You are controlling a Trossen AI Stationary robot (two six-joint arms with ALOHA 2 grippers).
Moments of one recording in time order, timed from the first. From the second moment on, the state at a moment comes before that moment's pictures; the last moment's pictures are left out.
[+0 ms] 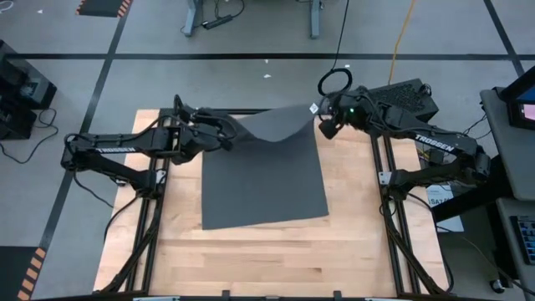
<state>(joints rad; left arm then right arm) 0.06 1.21 1.19 -0.62 -0.93 -0.33 -0.44 1.17 1.16 -0.68 0.44 0.09</state>
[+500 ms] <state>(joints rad) 0.05 1.09 1.24 -0.46 -0.72 -0.28 -0.45 1.13 1.41 -0.85 -0.14 0.29</state>
